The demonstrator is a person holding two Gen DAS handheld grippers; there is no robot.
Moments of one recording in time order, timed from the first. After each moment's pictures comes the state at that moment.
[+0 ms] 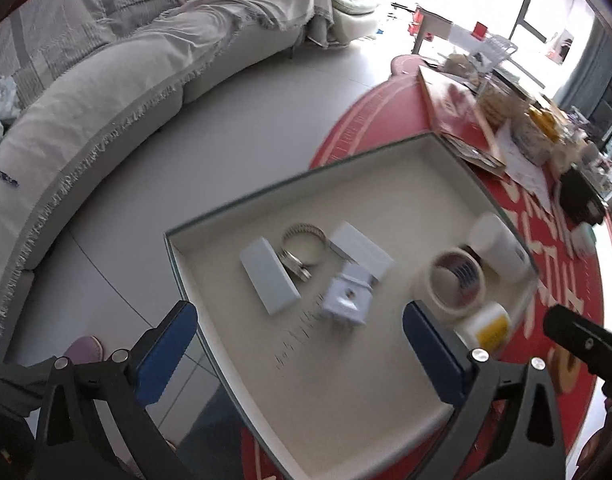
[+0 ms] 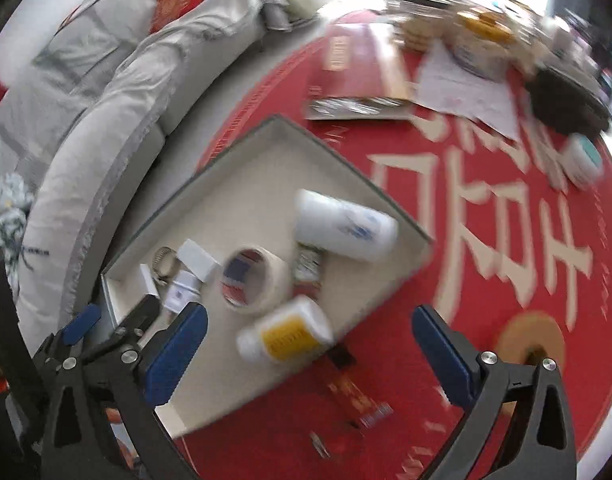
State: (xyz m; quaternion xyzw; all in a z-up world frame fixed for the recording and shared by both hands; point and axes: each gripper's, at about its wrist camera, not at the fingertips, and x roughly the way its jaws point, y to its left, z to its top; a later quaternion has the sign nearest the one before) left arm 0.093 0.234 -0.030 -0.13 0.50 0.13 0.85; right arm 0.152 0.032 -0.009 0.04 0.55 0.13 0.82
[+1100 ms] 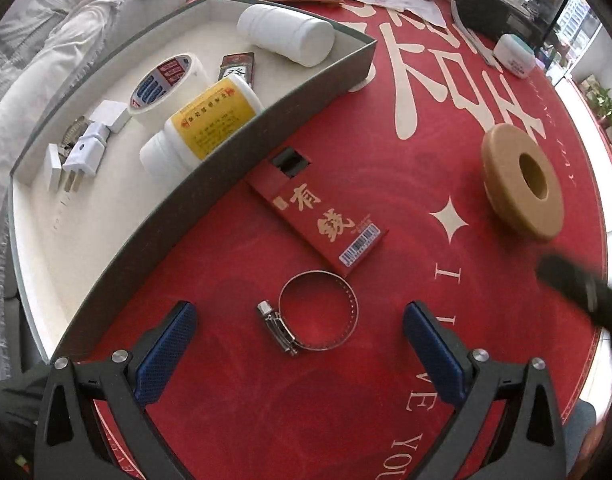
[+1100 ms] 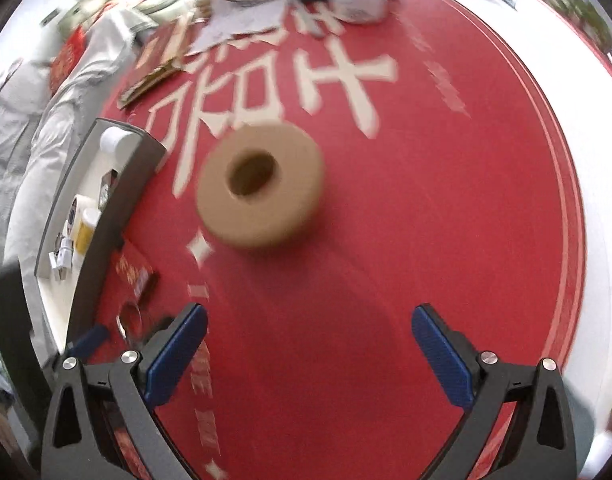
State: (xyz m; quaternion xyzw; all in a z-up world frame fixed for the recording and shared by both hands) left arm 0.077 0.049 -0.093 -0.03 0.60 0.03 0.80; right arm 0.096 -0.131 -0.061 0.11 0.58 0.02 0.81
